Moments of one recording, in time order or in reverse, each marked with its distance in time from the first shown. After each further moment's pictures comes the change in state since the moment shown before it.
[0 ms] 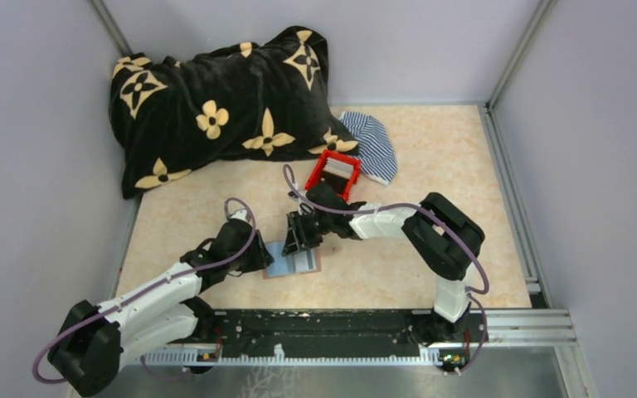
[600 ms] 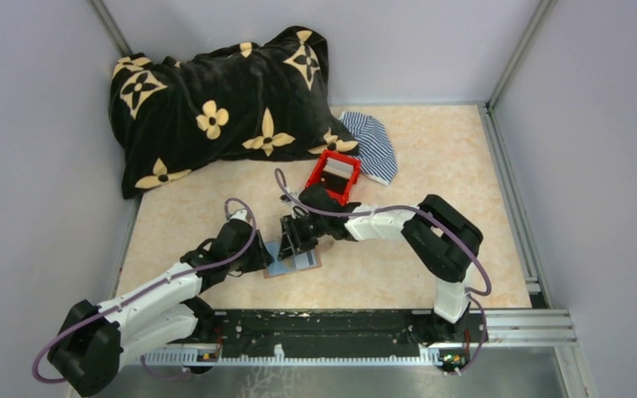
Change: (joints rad) left arm 0.000 0.001 0.000 0.002 -0.009 0.000; right arm 0.034 -0.001 0.048 -0.061 0.006 -0.032
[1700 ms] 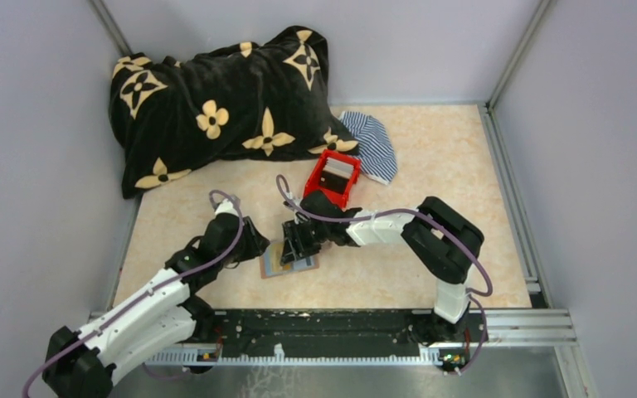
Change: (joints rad) left arm -0.001 -0.187 0.091 -0.090 -0.110 -0.034; right arm 0.027 -0.012 -0.042 0.013 0.064 0.009
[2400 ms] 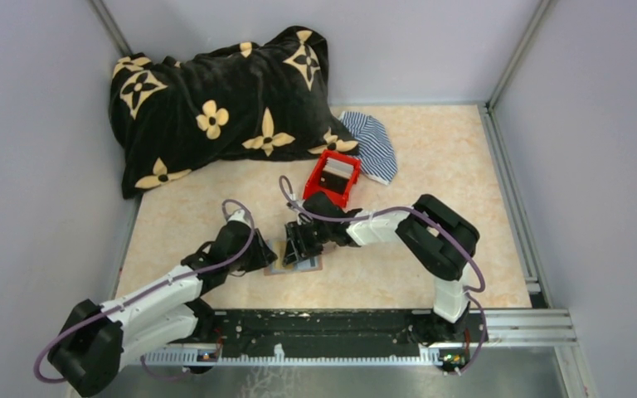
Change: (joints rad) left arm 0.001 0.180 -0.144 0.211 0.149 -0.045; right arm -0.018 0.038 -0.026 0.043 -0.023 0.017
